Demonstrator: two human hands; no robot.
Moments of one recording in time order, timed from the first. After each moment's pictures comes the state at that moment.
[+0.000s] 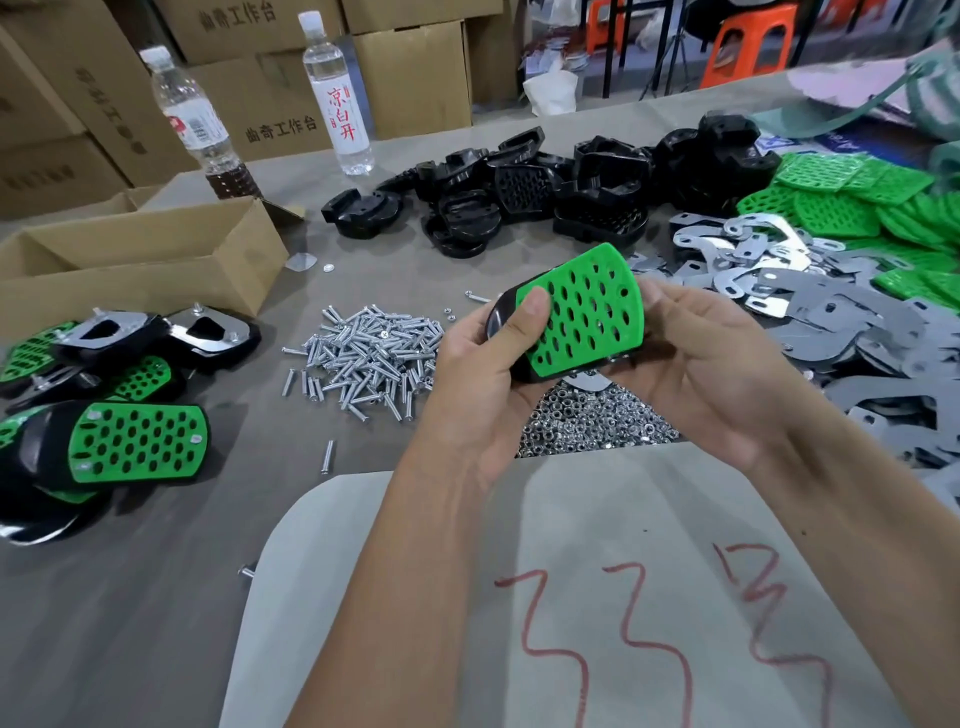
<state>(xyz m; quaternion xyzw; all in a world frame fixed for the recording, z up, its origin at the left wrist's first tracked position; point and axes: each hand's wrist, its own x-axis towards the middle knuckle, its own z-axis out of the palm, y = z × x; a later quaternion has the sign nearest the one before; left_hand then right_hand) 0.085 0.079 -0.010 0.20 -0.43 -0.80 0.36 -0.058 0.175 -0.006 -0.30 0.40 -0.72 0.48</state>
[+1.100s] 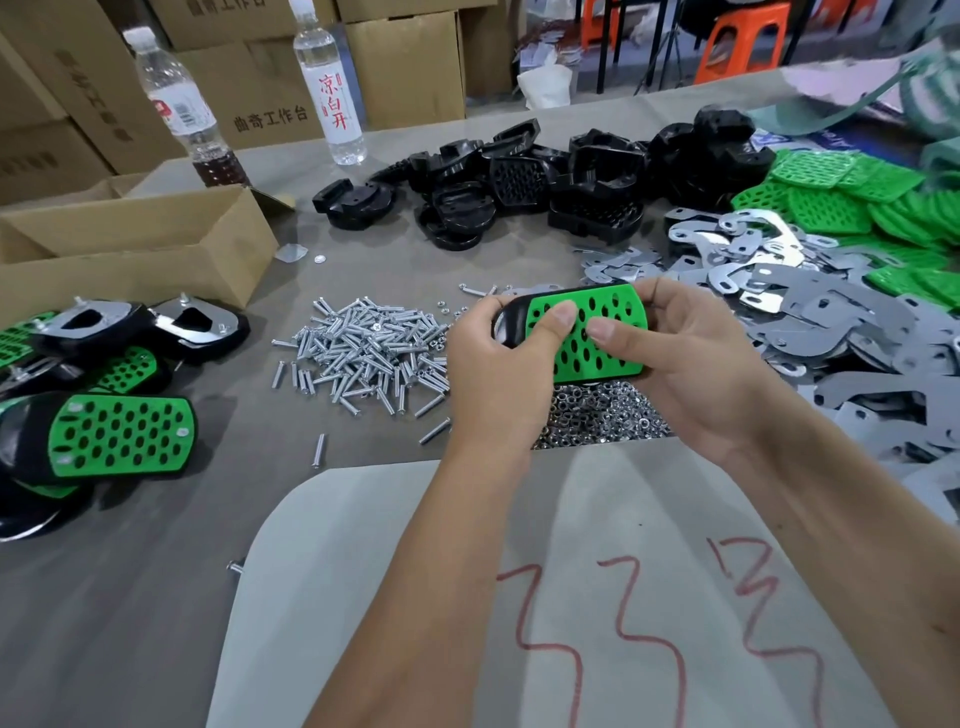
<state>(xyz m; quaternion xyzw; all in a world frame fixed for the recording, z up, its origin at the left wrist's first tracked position) 0.068 0.089 -0.020 0.35 -0.58 -0.59 0.44 -0.055 0.173 -0.013 -0.32 0.50 -0.70 0.40</state>
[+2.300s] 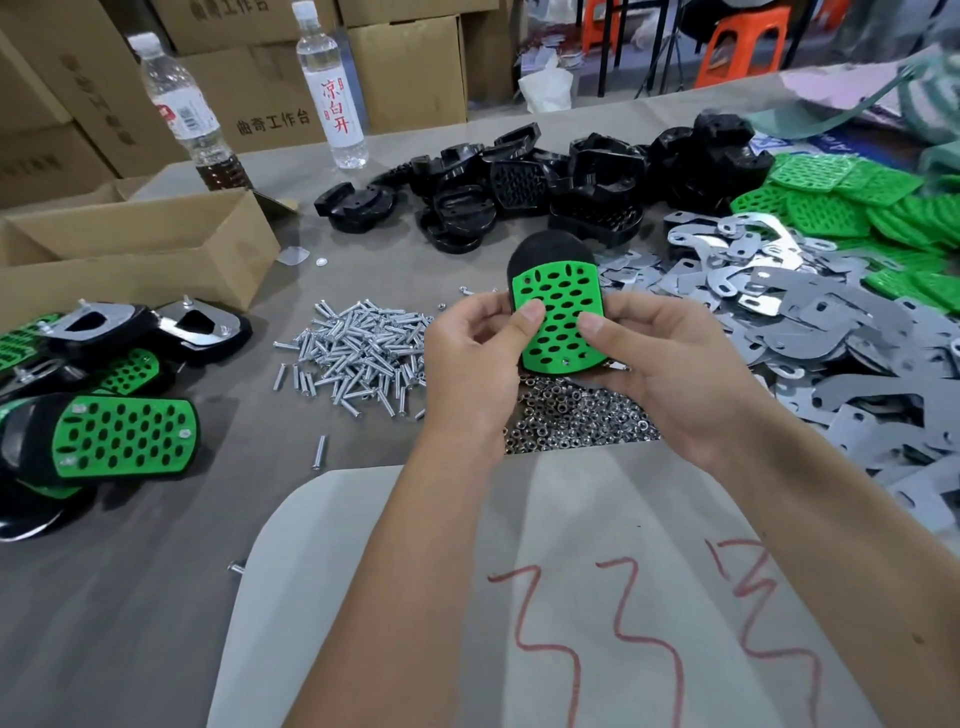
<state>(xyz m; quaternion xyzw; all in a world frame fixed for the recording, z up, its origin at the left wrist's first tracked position) 0.074 0.075 -0.016 0.34 -0.51 -0.66 0.44 -0.049 0.168 -0.018 -0.34 0.54 -0.67 0.38</state>
